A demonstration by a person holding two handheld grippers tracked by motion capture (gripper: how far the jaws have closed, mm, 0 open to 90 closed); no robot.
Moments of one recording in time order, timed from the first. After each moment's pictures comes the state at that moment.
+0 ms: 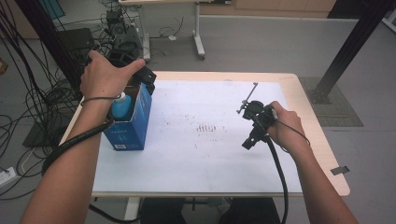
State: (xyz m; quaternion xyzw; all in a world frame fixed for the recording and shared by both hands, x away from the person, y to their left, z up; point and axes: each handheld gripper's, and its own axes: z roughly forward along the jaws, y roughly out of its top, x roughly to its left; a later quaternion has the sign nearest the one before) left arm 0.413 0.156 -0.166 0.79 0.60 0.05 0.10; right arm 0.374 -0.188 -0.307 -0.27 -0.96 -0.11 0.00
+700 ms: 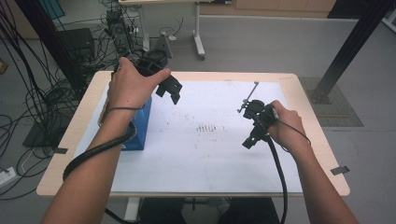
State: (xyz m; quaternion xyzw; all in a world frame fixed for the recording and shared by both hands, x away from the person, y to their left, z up) left arm 0.402 0.098 -0.186 0.83 0.54 0.02 0.10; right arm 0.374 -0.190 -0.304 -0.27 -0.96 -0.11 0.00
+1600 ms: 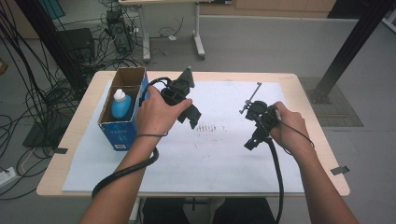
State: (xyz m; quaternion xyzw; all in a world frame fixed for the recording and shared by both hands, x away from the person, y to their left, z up) left arm 0.388 0.056 -0.260 0.86 0.51 0.00 0.08; right arm 0.364 -0.193 -0.300 -0.28 -0.95 -0.11 -0.01
